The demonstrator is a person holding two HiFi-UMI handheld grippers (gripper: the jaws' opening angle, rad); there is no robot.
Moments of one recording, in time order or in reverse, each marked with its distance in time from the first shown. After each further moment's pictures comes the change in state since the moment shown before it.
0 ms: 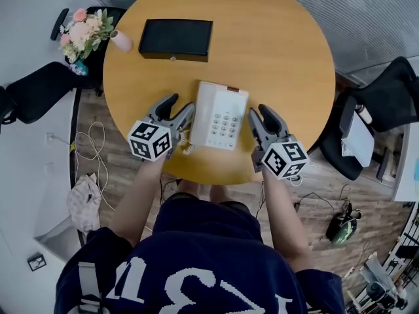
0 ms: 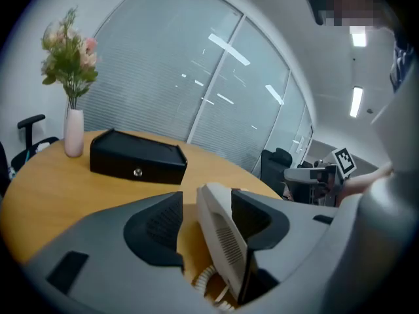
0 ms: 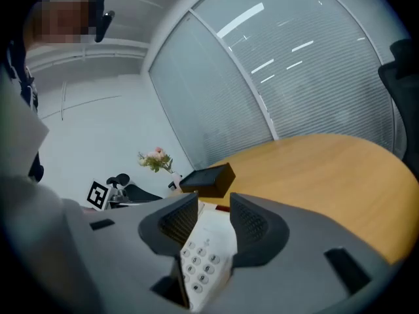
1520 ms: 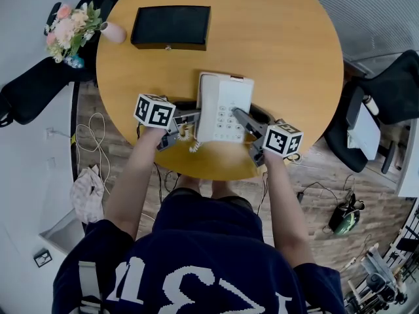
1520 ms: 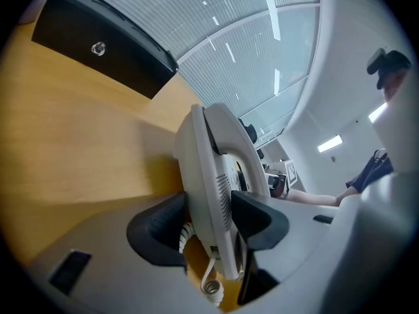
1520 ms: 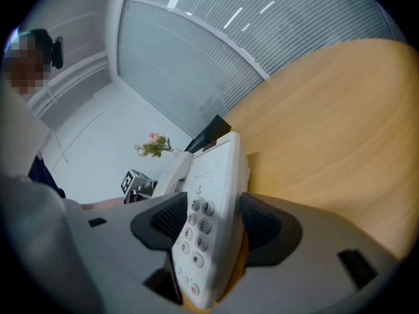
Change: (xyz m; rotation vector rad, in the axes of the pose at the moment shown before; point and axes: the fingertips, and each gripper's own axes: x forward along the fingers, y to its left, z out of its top) left arm 0.045 -0.026 -0.095 -0.351 0.501 -0.443; right arm 0.041 -0.020 -0.104 0.342 0.275 0.177
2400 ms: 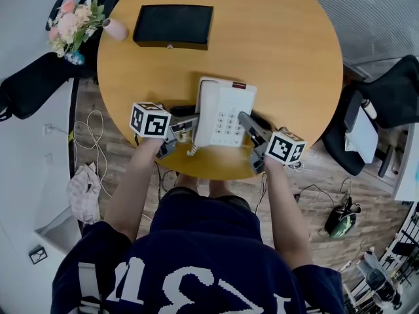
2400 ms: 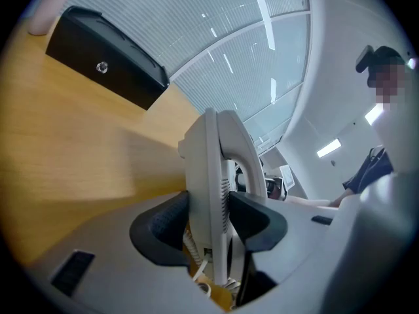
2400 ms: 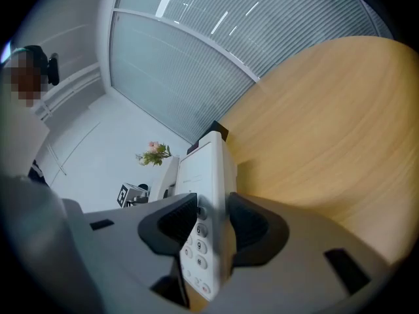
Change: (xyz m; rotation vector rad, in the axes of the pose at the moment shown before) left arm -0.015 -0.027 -0.002 0.005 -0.096 -0.002; right arm -0.021 0.012 0.002 0.094 -0.038 -0.014
